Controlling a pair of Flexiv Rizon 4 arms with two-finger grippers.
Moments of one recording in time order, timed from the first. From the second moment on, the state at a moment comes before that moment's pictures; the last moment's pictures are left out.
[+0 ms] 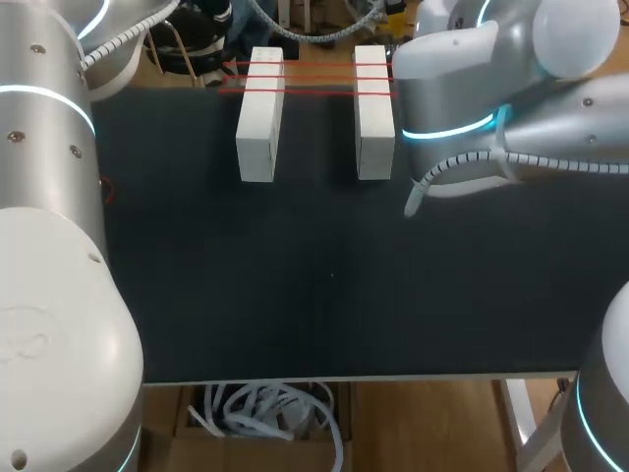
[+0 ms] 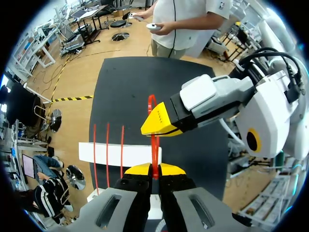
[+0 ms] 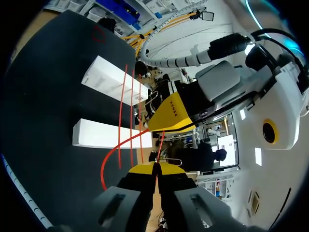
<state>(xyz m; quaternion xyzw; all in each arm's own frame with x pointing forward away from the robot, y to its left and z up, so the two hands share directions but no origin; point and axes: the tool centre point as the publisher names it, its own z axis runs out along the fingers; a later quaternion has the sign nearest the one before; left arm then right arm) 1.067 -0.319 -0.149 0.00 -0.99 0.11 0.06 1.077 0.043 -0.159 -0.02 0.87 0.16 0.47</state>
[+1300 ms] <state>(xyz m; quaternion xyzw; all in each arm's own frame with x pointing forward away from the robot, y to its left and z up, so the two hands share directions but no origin) 1.067 -0.319 -0.149 0.00 -0.99 0.11 0.06 1.076 0.055 -0.157 -0.04 0.87 0.20 0.46</state>
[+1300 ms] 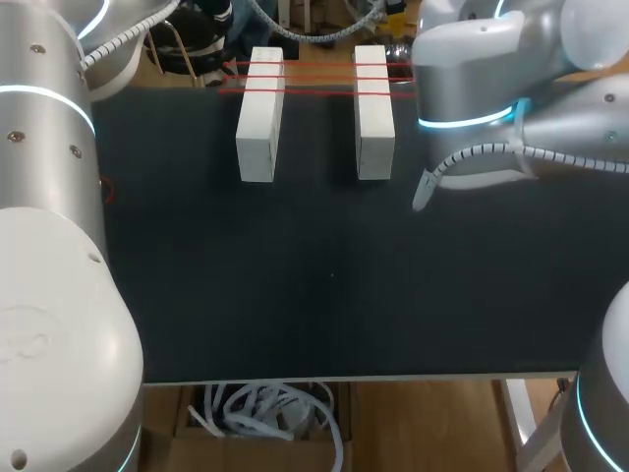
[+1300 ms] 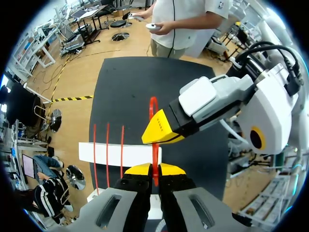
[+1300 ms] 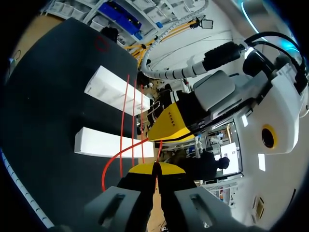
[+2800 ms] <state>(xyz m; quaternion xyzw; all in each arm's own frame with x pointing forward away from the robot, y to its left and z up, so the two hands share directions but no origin) 1.068 -0.318 -0.149 0.00 -0.99 0.11 0.06 1.080 0.072 -0.153 -0.04 0.85 0.27 0.44</state>
